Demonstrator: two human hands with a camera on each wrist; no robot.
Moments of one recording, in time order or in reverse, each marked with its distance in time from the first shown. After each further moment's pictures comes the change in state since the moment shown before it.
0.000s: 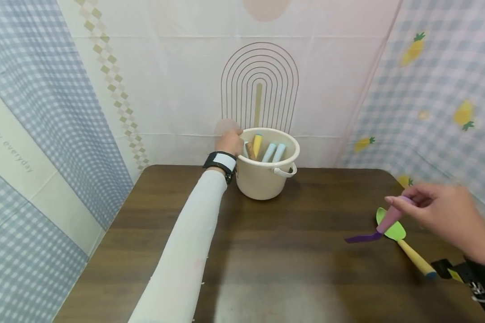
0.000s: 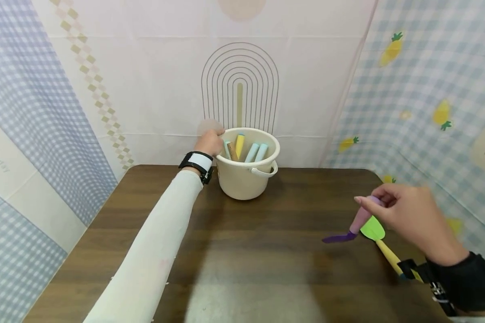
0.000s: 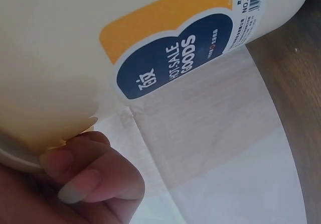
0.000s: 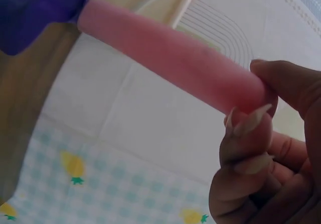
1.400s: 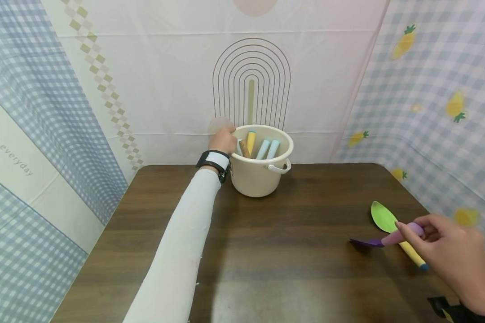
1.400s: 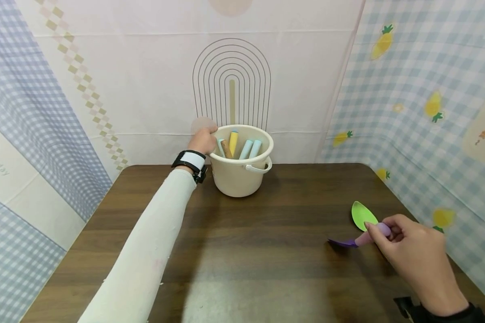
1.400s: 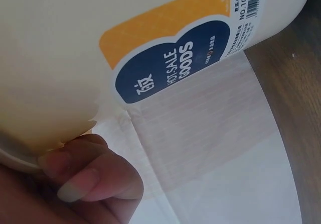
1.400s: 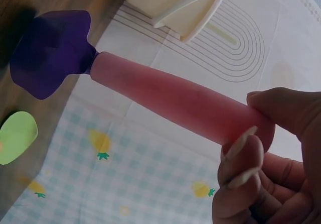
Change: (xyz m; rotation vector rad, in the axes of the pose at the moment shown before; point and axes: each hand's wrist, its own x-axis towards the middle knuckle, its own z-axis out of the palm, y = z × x) left_hand -0.001 0.000 0.002 -0.029 0.002 0.004; right_hand -0.079 -0.003 0.013 -0.023 0.181 0.070
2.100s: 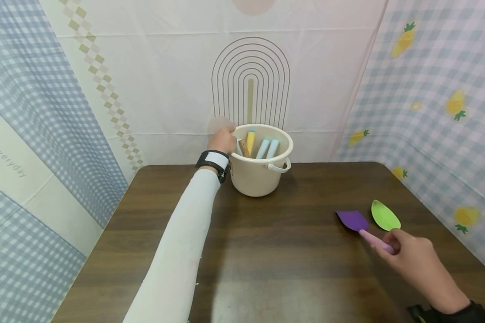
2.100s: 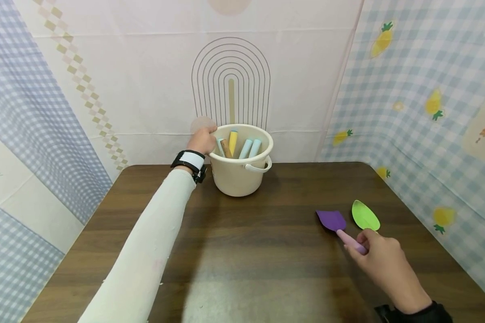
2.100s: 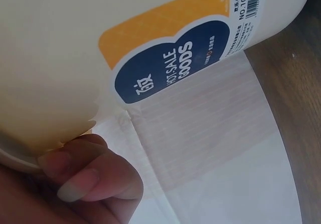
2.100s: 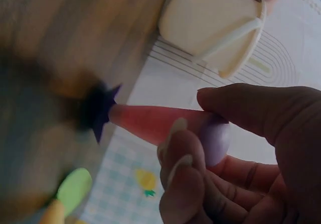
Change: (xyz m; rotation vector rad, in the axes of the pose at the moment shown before) left_hand -0.002 0.000 -0.002 0.012 0.000 0.005; right_hand -0.033 0.004 0.047 -0.033 -0.349 0.132
